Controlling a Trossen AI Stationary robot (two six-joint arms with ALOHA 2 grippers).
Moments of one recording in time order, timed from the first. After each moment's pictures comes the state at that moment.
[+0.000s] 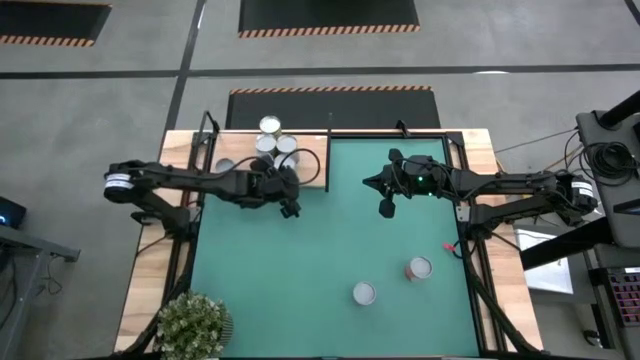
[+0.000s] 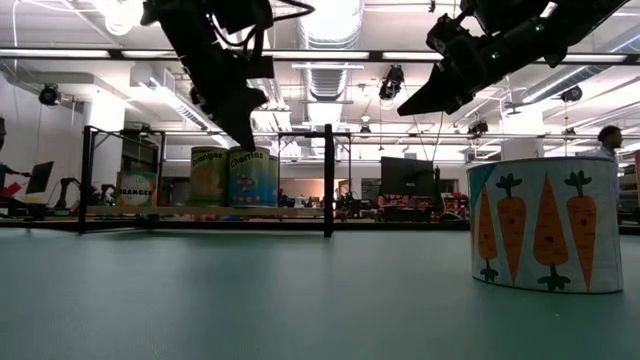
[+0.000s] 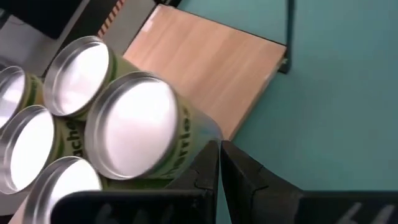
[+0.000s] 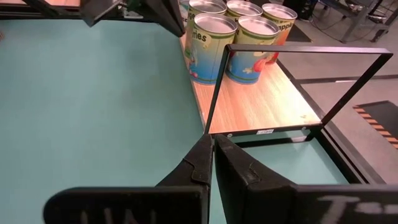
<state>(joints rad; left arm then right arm) 0.08 1.49 1.03 -0.59 -0.60 -0.25 -0.25 1.10 0.62 0.08 0.00 -0.13</state>
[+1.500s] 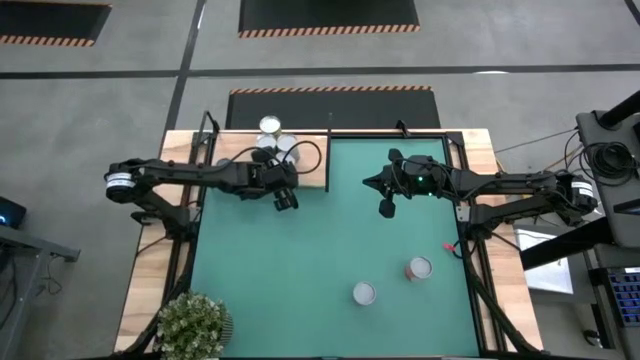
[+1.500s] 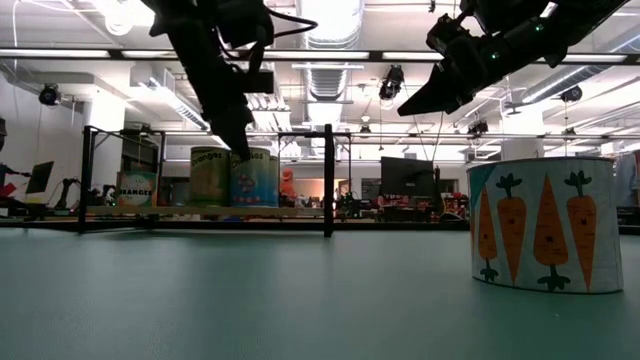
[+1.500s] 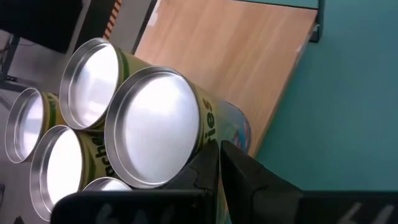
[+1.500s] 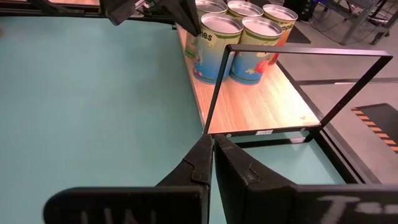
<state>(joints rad) 0.17 1.49 1.03 -0.60 -0.57 0.00 -0.25 1.10 0.62 0.08 0.00 -0.14</state>
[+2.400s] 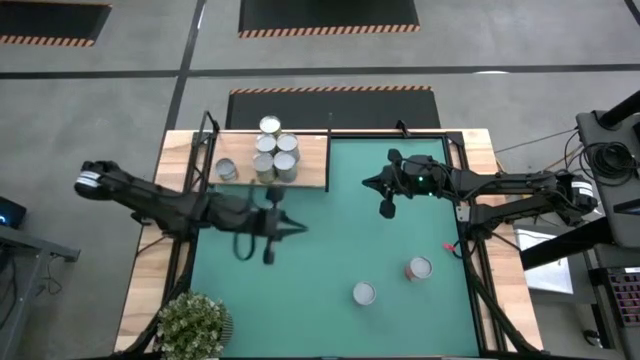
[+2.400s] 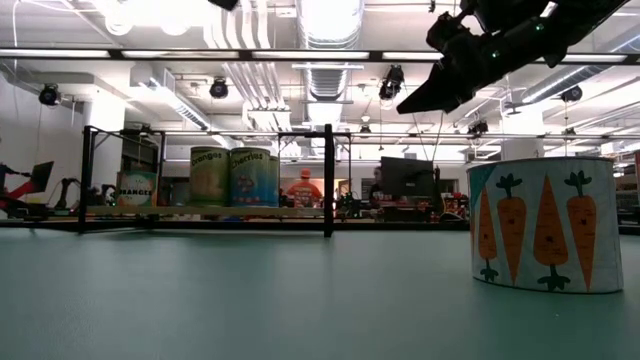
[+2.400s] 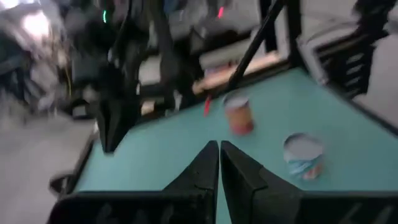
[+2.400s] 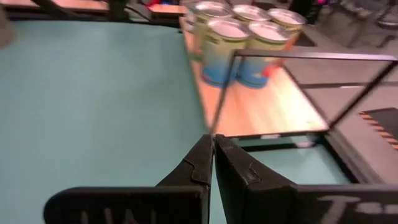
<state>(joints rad) -0.24 1.17 0.83 0.11 -0.21 0.28 -0.24 1.10 0.62 0.09 -0.03 -0.14</state>
